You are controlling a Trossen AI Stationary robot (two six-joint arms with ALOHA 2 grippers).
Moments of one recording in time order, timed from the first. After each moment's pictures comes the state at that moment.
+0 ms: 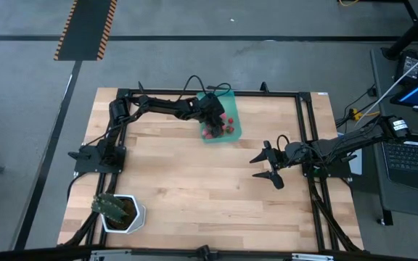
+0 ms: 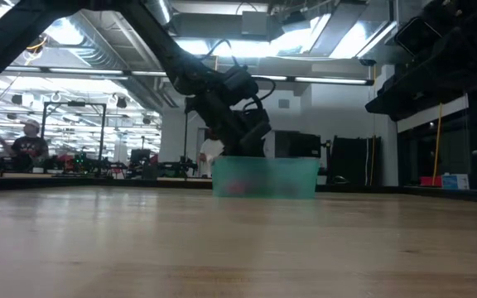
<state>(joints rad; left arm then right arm) 0.43 2.08 1.33 -0.06 0.12 -0.04 0.21 0.88 0.24 0.26 0.01 0.18</state>
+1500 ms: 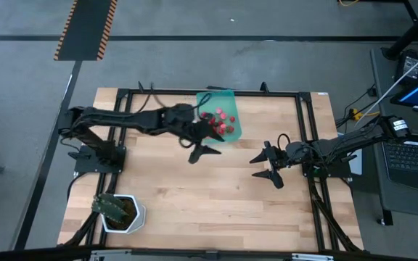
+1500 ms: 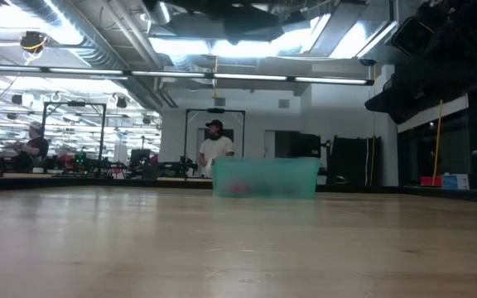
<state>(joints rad) 0.12 1.52 1.19 -0.04 0.33 0.08 0.21 0.88 0.24 0.28 0.01 0.29</state>
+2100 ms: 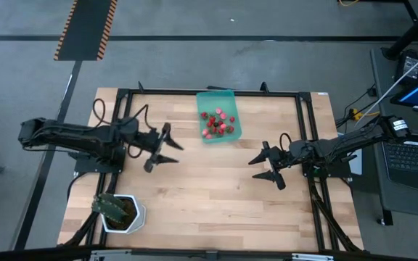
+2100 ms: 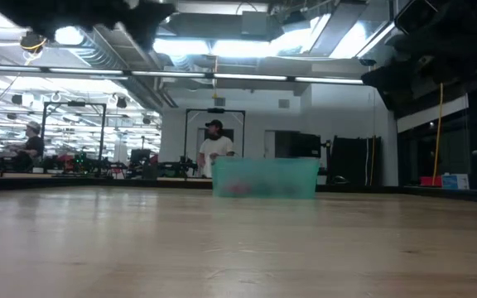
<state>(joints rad) 0.08 0.87 0.46 0.36 0.36 -0.03 0.21 0.88 0.24 0.41 -0.05 0.25</state>
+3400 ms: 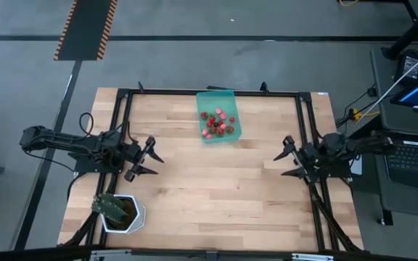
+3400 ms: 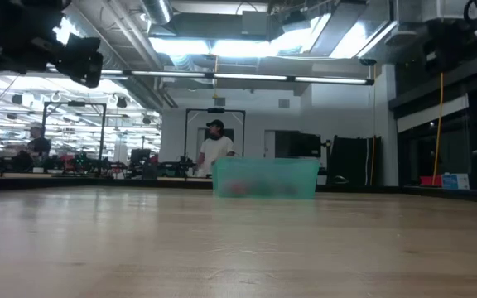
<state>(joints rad) -0.04 0.37 0.04 0.33 0.33 -0.07 0.21 0.06 0.15 -0.04 -0.17 0.10</state>
